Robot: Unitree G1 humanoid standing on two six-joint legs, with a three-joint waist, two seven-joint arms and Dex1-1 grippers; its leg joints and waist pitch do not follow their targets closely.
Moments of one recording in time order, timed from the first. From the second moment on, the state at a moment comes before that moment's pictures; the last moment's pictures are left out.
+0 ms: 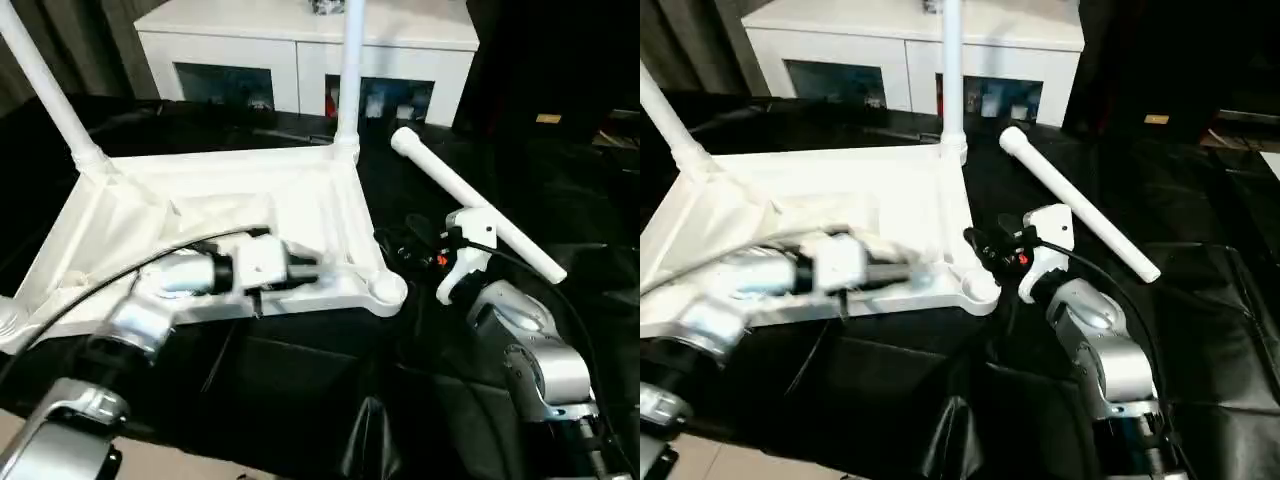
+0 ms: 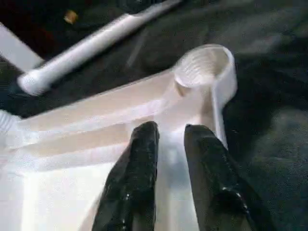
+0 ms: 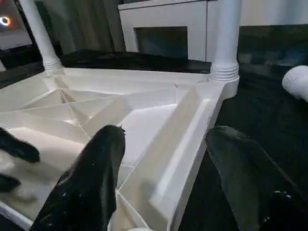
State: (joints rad) left arm -0.55 0.48 -0.27 0.52 -0.03 -0.38 -1.00; right arm -0.27 -0.22 0.02 0.01 0.31 0.31 0.44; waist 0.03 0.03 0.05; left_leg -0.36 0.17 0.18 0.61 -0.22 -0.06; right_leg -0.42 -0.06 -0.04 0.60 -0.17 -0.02
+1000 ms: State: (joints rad) left arm -0.34 0.58 -0.12 -0.27 -0.46 0.49 -0.94; right arm -0.82 -0.60 -0.07 1.23 0.07 0.10 0.44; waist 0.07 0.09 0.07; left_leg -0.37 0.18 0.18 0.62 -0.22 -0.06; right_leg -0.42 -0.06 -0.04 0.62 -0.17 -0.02
